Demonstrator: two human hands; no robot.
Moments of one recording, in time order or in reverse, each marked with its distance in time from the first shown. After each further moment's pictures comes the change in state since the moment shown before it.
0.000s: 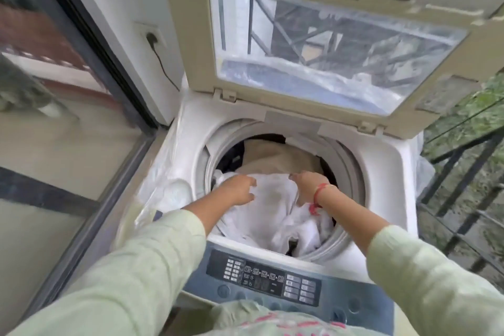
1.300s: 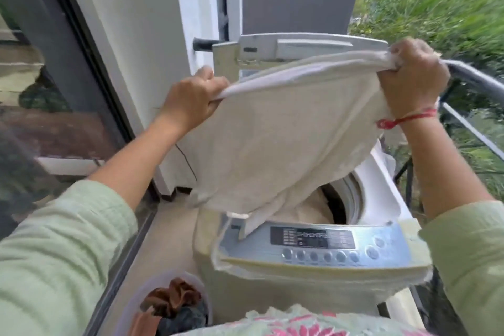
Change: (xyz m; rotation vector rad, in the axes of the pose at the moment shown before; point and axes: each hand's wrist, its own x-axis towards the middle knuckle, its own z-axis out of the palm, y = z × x) left_hand -0.266 -0.078 -0.191 0.431 1.410 0.591; right_hand -0.302 -0.069 -0.154 0.103 1.838 0.225
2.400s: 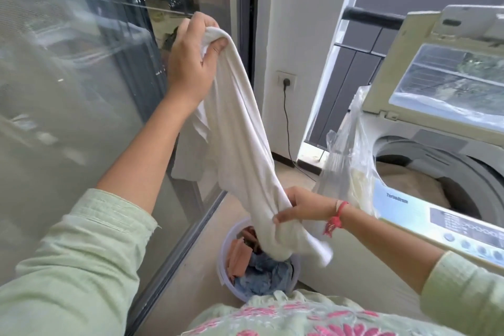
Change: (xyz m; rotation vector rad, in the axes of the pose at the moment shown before) left_hand -0.248 -0.188 -0.208 -0.203 0.361 -0.564; right_hand -0.345 -0.367 0.024 0.806 -1.889 -0.320
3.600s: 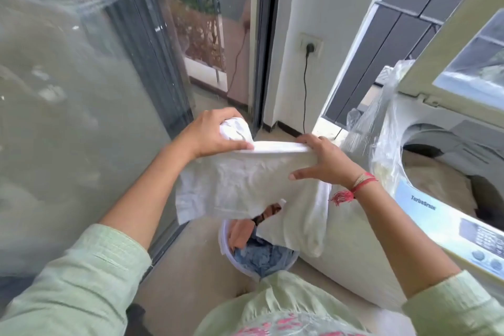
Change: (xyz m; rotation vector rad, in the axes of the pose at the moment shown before) left_hand -0.114 -0.051 0.034 -0.062 -0.829 -0.454; right_hand 0.025 -0.001 -0.060 -0.338 0.359 0.110
